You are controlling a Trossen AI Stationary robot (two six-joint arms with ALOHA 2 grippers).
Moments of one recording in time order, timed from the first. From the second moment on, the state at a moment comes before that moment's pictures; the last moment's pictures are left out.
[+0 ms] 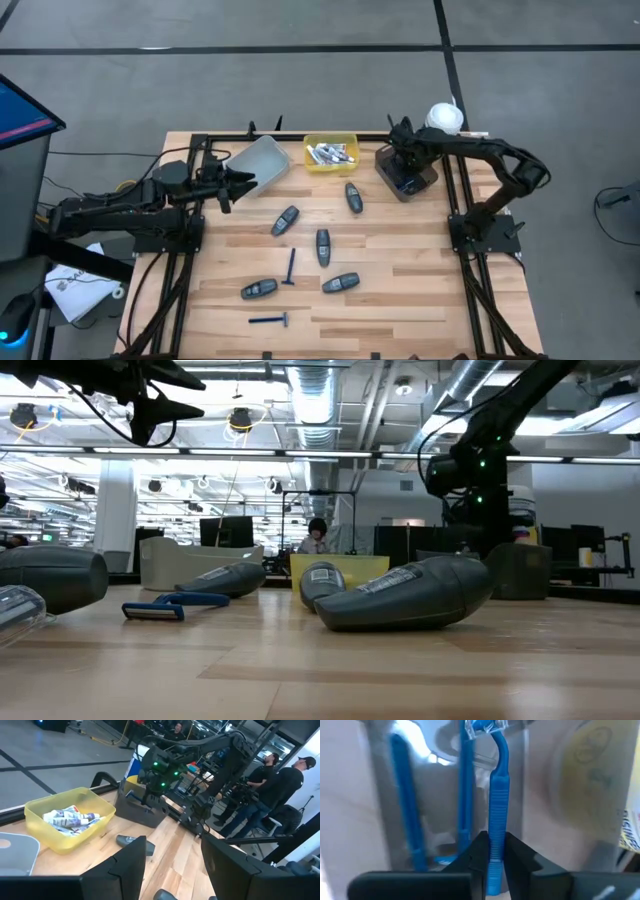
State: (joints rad) left arm 0.21 0.50 0.49 -0.11 -0.11 -0.53; right arm -0.74 1.58 0.93 -0.83 0.25 0.29
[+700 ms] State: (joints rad) left arm 0.21 0.56 0.49 -0.10 -0.06 -0.44; right arm -0.66 1.59 1.15 -0.95 0.24 0.26
